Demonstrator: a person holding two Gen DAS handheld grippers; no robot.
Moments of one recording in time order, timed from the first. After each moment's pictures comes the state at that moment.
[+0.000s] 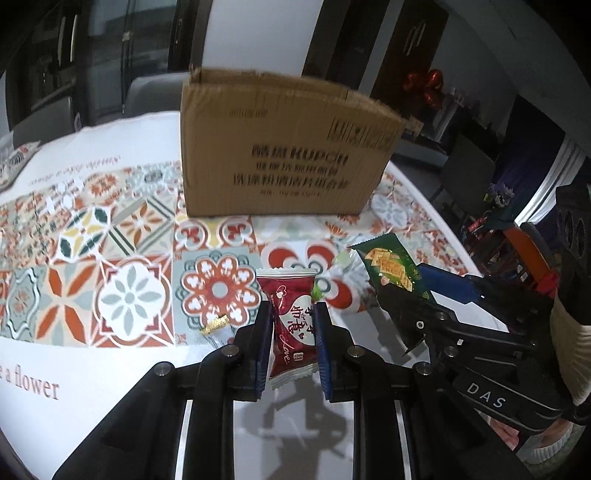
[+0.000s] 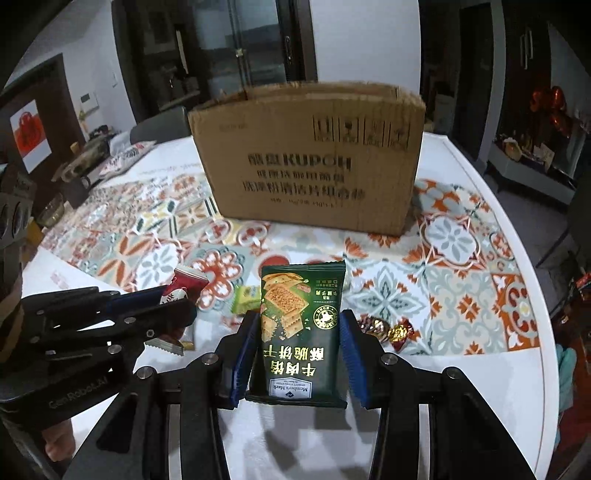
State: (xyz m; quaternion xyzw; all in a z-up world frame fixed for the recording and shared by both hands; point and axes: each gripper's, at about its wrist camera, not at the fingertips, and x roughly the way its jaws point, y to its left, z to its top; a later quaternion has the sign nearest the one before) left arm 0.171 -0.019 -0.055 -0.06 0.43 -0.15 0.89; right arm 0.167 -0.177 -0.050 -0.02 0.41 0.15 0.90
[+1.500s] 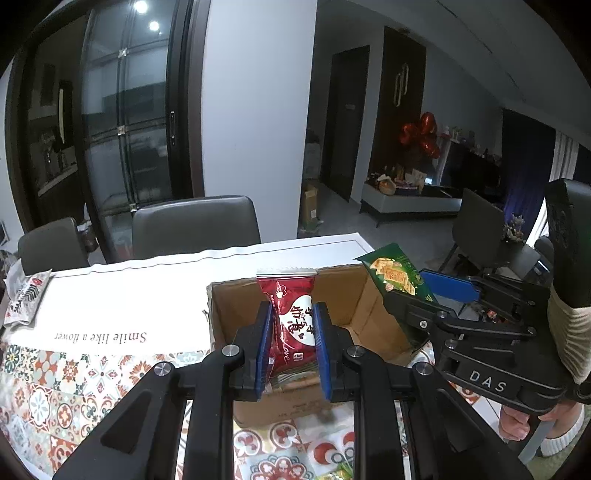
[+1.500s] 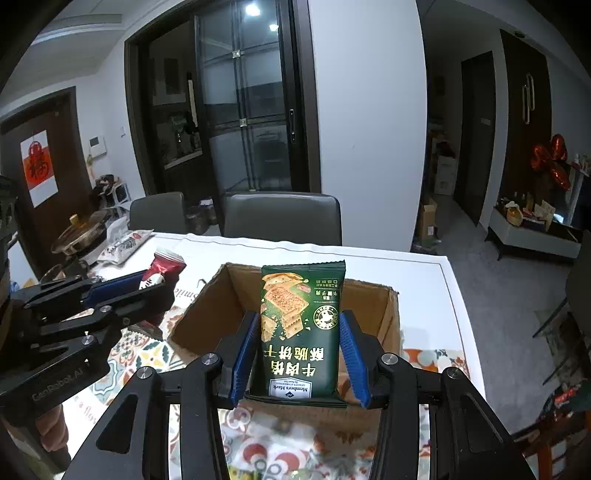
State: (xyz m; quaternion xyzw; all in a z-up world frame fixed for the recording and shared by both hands) left arm 0.317 -0.006 0.083 0.00 0.31 -0.13 0.94; right arm 0.313 -0.173 0.088 -0.02 0.31 0.17 0.94
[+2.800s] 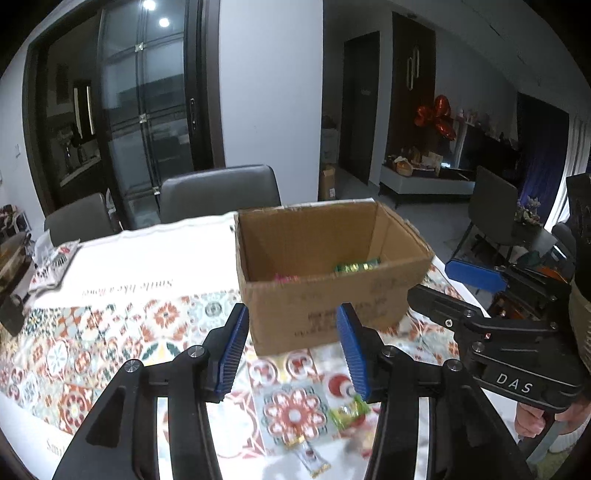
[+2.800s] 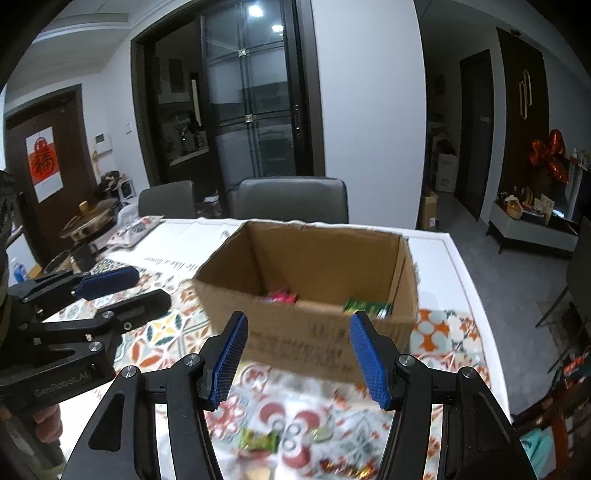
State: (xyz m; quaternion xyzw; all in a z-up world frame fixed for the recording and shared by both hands) left arm 0.226 0.004 0.045 0.02 0.33 -0.09 0.94; right arm 0.230 -0.166 0.053 -0.02 0.31 0.17 0.94
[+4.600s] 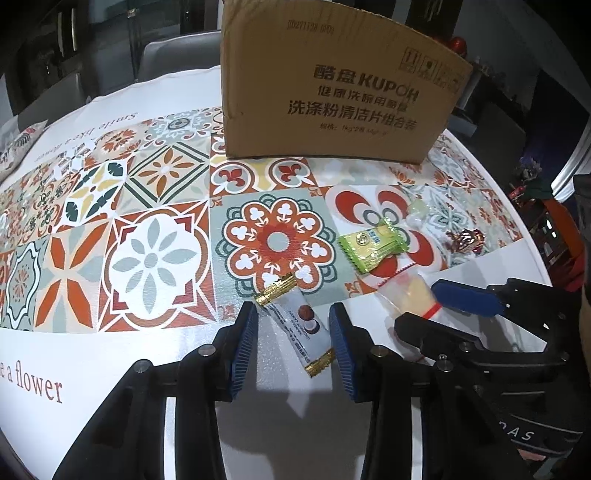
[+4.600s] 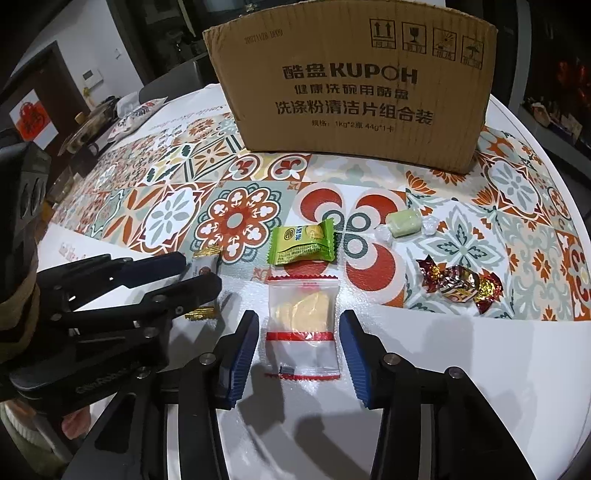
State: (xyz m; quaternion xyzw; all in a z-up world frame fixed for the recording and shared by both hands) left arm 0.190 0.005 -0.120 -0.01 0.50 -0.11 0.86; right arm 0.183 -0.139 -0.112 -0.01 0.51 0.19 0.84
